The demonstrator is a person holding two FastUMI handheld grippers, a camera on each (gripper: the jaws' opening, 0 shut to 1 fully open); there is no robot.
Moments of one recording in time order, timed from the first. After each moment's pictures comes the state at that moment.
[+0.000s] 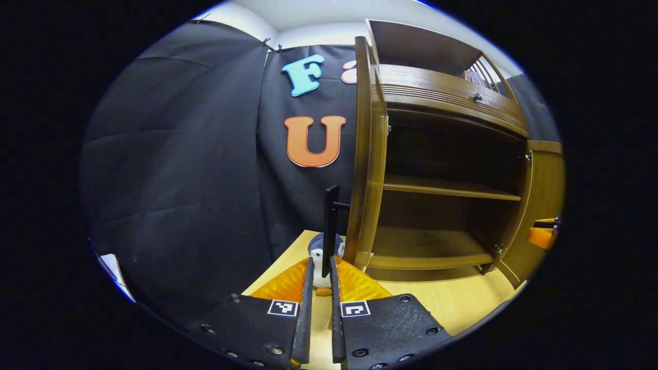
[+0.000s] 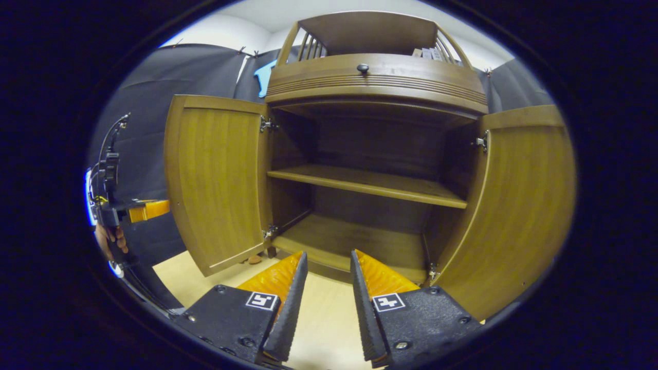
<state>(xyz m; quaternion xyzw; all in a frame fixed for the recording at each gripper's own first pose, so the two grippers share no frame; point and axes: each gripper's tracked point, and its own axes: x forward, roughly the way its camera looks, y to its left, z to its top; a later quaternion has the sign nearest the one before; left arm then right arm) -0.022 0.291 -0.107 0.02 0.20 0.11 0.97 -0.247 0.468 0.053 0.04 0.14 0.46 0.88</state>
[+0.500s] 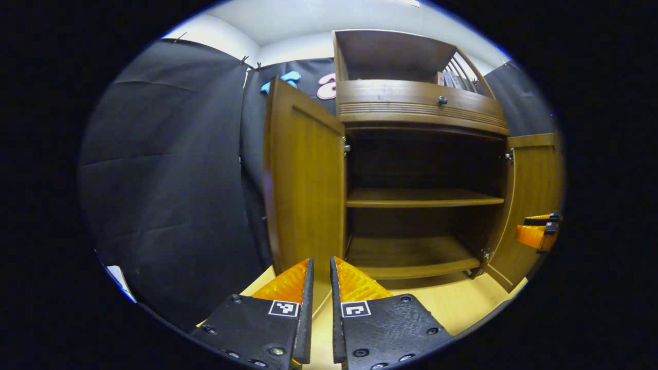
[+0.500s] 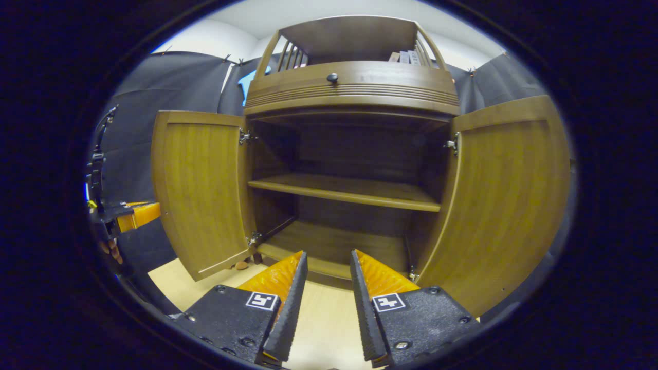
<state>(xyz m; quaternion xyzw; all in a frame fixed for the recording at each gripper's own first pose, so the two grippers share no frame) -0.012 0.200 -0.067 0.03 0.15 0.08 0.98 -0.216 0.428 0.063 0.07 0.13 0.43 0.89</state>
